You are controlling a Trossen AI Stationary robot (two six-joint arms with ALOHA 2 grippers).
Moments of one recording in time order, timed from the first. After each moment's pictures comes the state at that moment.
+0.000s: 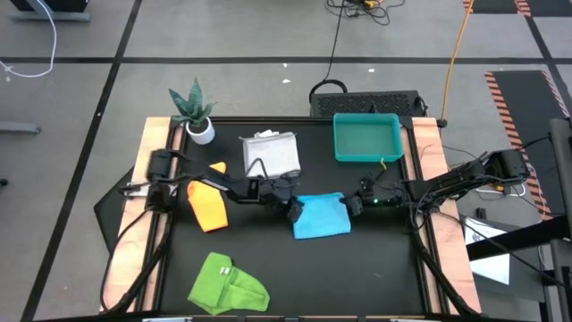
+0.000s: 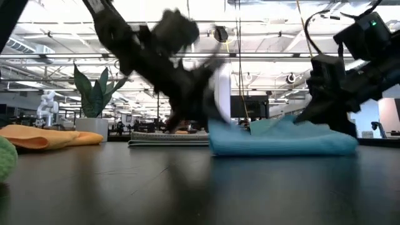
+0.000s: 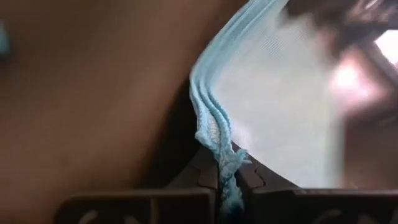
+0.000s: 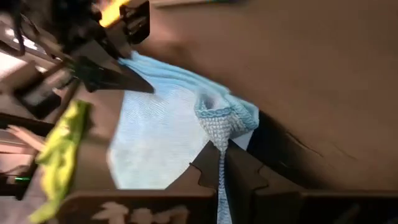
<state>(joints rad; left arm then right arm) -0.01 1.94 0.99 0.33 -0.03 -0.71 0.06 1.09 0.06 0.52 0.16 1.04</state>
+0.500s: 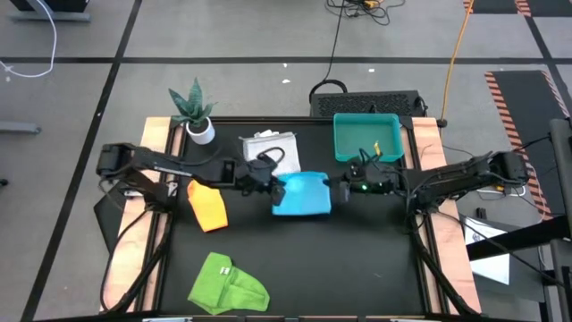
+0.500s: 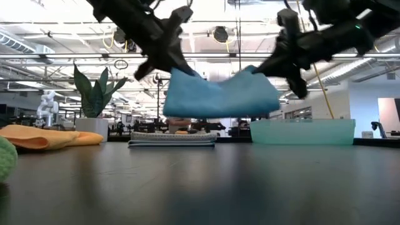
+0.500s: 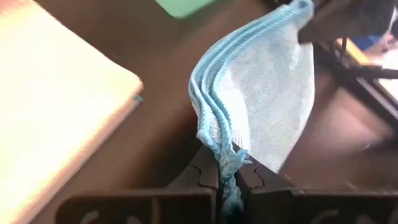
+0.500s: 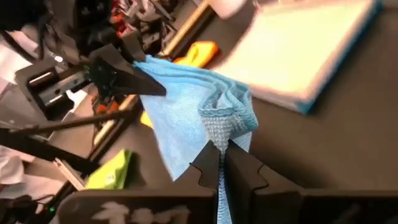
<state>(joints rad) 0.02 1.52 0.99 -0.16 -0.17 -0.72 -0.06 1.11 0.38 0.38 0.13 0.84</state>
